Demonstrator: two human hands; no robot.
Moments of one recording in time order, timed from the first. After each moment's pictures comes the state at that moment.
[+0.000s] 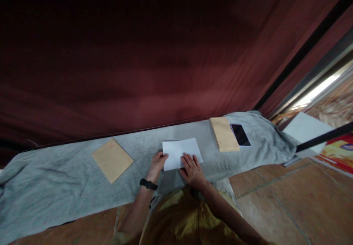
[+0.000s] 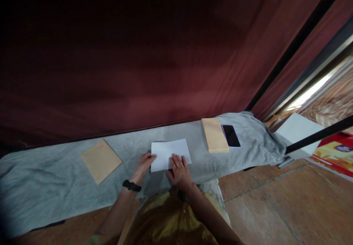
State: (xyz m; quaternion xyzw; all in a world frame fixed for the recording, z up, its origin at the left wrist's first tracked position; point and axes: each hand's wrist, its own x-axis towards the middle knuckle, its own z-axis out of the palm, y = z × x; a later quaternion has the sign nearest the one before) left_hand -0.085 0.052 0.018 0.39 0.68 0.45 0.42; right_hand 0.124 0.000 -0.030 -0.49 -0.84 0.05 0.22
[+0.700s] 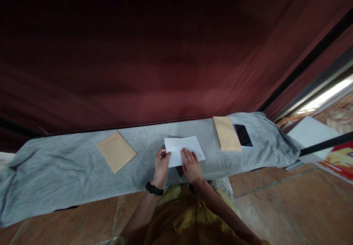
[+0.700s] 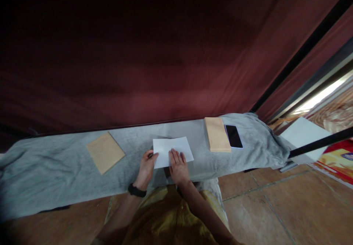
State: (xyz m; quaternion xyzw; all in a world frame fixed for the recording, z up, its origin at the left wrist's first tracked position) left_hand -0.051 0.019 0.022 0.31 0.64 0.58 0.40; right_hand 0.111 0.003 -0.012 -0.51 -0.83 0.10 0.20
